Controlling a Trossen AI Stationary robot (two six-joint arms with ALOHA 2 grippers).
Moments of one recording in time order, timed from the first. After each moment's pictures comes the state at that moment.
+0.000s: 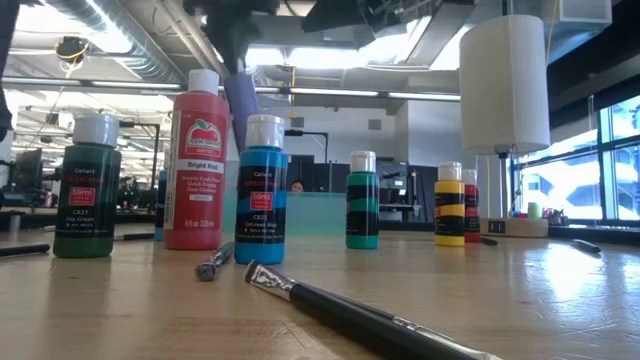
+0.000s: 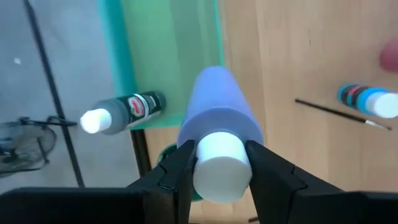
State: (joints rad) left arm 0.42 1.65 1.87 -1.51 -0.15 0.57; right arm 0.16 1.63 1.37 -0.25 0.45 -0.02
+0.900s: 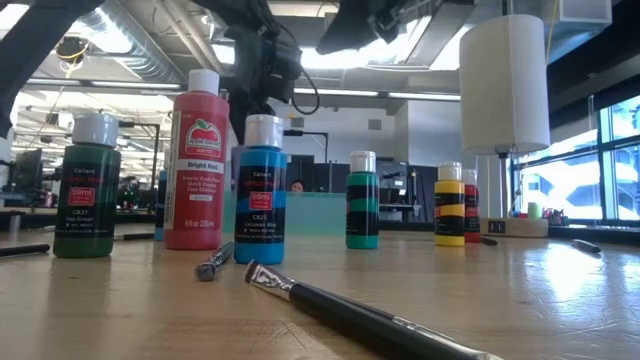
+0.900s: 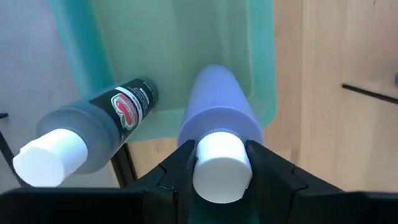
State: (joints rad) left arm 0.66 1.93 1.87 -1.43 -0.02 0.78; right arm 0.13 1.63 1.37 -0.38 0.50 0.05
